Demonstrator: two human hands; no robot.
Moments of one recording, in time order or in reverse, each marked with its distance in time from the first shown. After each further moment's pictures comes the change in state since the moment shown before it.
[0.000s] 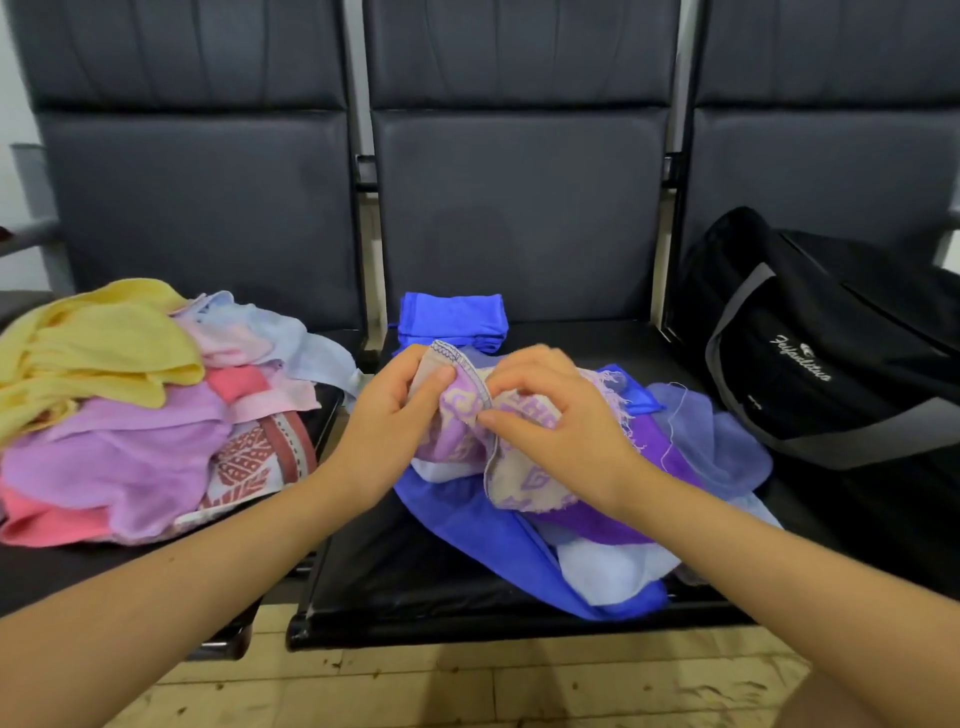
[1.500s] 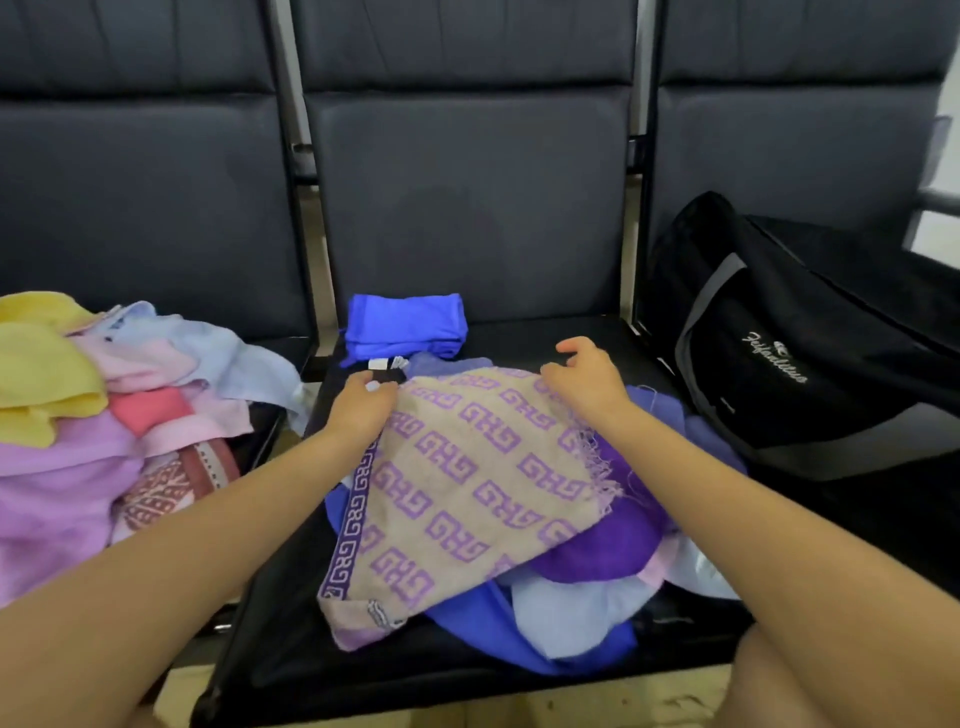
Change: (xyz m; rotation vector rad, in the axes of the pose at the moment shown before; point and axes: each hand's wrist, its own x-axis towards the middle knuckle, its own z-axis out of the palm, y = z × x) left_hand 0.104 -0.122 0.035 0.206 0.101 -0.628; right_hand 0.056 0.165 -0.054 -0.278 0.131 0.826
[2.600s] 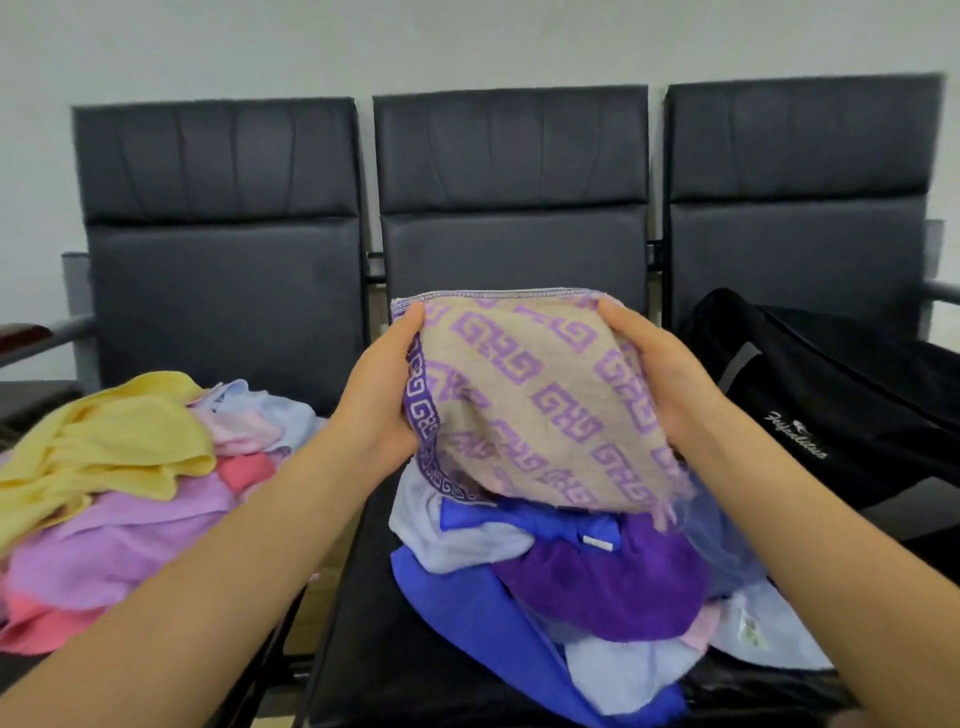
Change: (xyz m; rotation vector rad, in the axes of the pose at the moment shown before) left_hand -0.125 0.130 -0.085 -0.898 -0.326 0.178; right_hand -0.082 -0.116 -0.084 1.149 -0.521 -0.224
